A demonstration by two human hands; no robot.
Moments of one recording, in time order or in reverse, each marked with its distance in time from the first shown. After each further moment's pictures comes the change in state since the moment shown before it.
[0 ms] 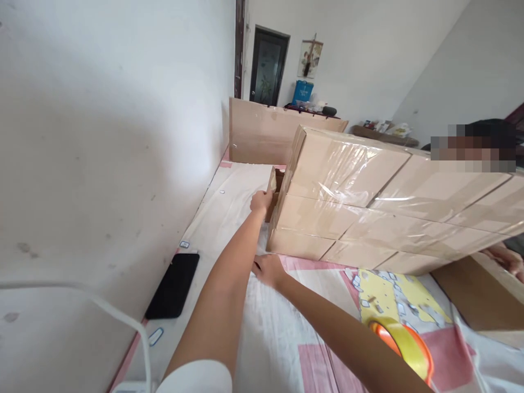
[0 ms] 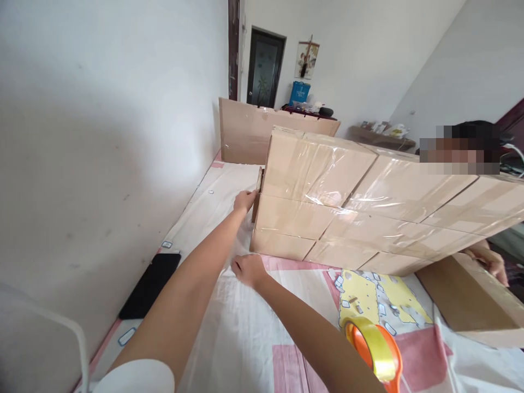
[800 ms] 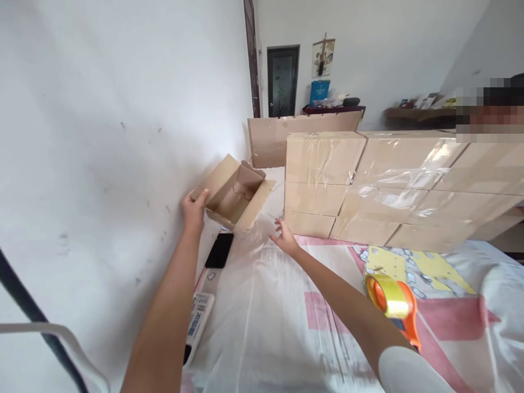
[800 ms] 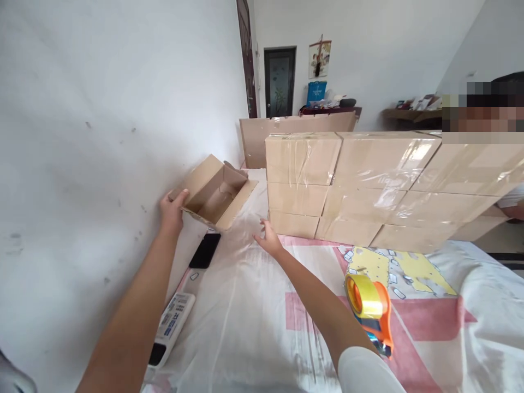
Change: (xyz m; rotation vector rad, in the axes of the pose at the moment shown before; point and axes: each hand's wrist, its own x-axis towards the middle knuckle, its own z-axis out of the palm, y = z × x) left_hand -0.209 0.038 -0.256 -0.284 0.589 0.284; right_hand -0.025 -0.008 -0.026 0.558 0.329 0.015
